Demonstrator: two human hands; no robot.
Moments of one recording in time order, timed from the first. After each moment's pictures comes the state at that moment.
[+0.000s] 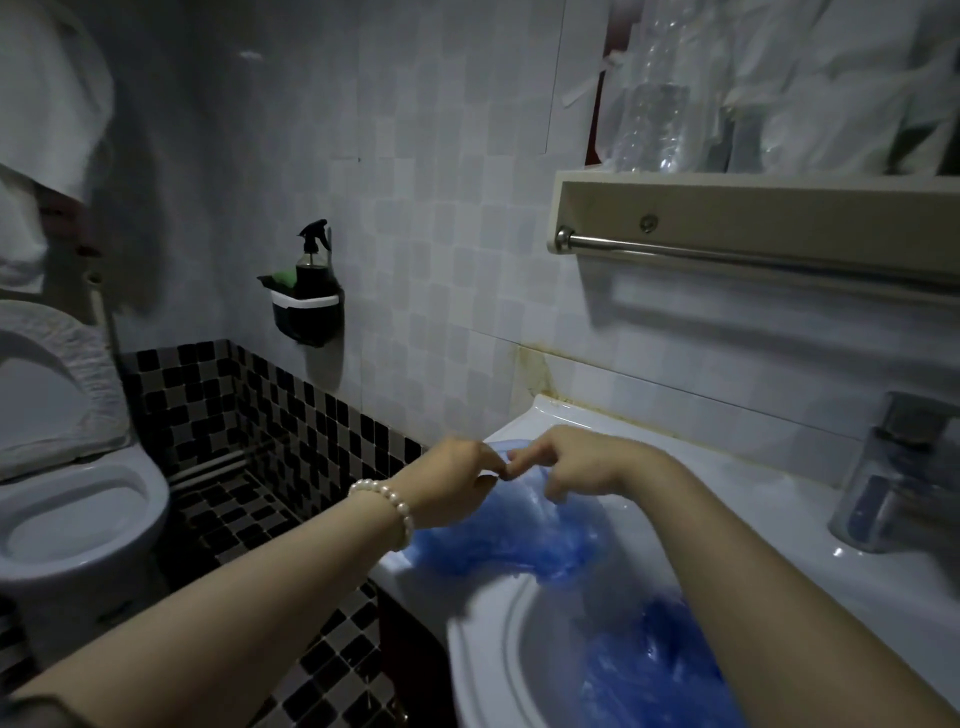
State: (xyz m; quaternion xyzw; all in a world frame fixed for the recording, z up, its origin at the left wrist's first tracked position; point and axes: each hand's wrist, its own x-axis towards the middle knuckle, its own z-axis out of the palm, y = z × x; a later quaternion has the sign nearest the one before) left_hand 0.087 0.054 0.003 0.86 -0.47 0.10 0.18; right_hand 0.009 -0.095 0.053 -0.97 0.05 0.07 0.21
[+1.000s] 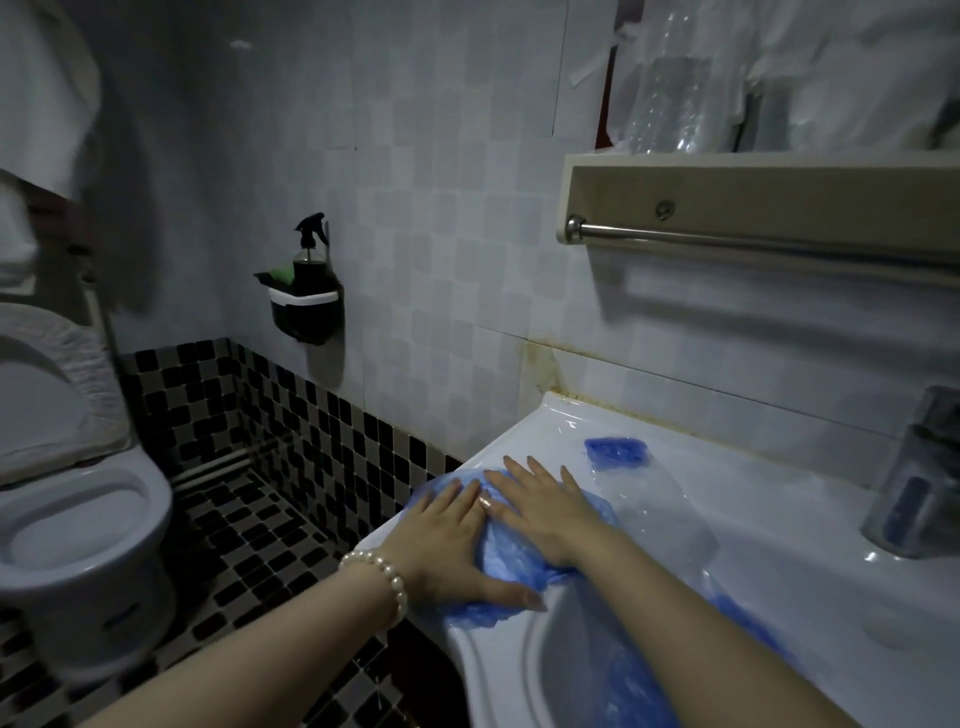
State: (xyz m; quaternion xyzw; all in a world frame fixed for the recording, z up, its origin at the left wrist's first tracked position) left_hand 0.069 0.069 -0.038 0.91 -0.40 -0.04 0.02; right_hand 0.061 -0.097 -0.049 -1.00 0.02 0.01 -0.02
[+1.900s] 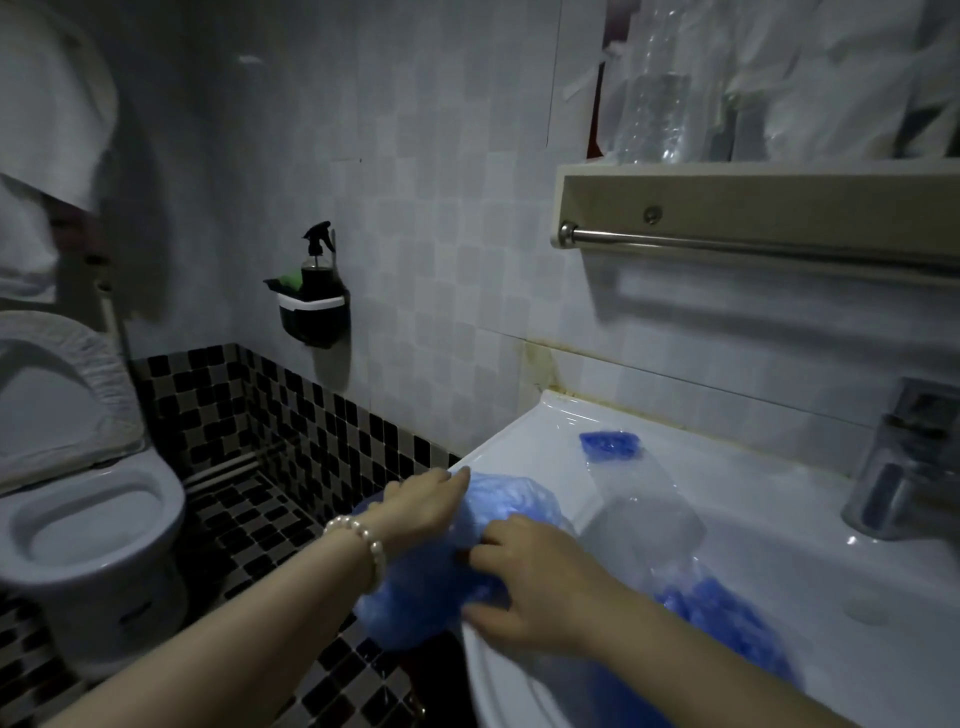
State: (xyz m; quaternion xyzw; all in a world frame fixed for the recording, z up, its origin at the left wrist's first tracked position) left_hand 0.066 0.082 -0.005 0.94 -0.23 -0.11 0.21; right_hand -0.037 -0.042 -0.028 -0.97 -0.20 -0.15 0.06
